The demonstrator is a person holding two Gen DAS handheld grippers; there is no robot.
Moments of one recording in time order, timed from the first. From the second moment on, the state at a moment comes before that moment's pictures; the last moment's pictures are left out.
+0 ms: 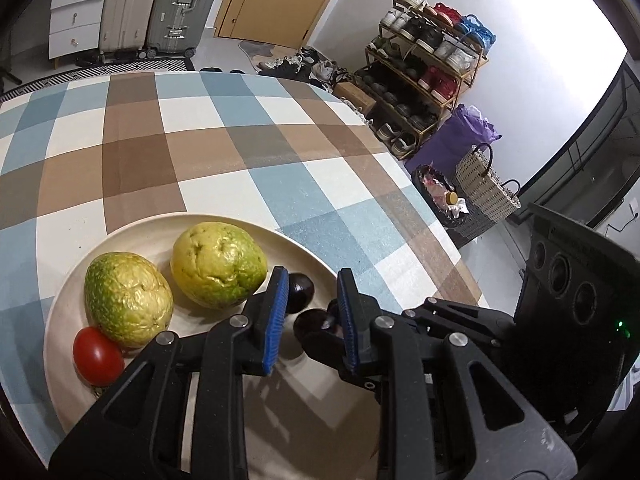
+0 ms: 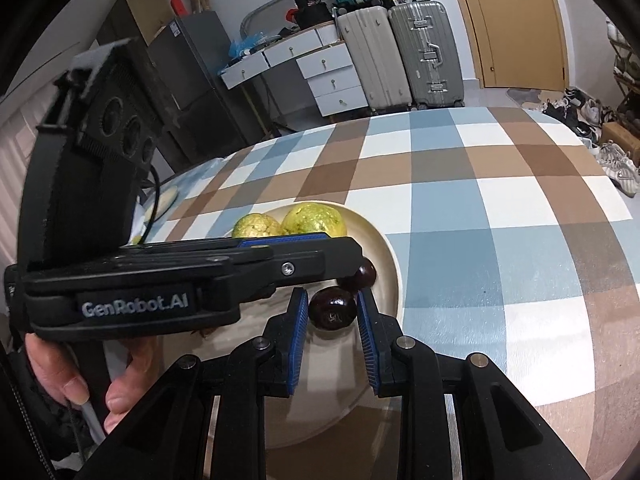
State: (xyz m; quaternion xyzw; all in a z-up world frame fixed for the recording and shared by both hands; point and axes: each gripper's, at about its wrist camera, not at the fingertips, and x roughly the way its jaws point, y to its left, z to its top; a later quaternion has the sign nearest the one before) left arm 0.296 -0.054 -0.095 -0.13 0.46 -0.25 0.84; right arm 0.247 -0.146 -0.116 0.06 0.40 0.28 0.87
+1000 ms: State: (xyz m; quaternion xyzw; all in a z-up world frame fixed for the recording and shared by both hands) left arm 0.072 -0.007 0.053 -0.08 0.28 -0.16 0.94; right arm 0.082 -0.203 -0.028 0.12 0.25 0.27 0.92
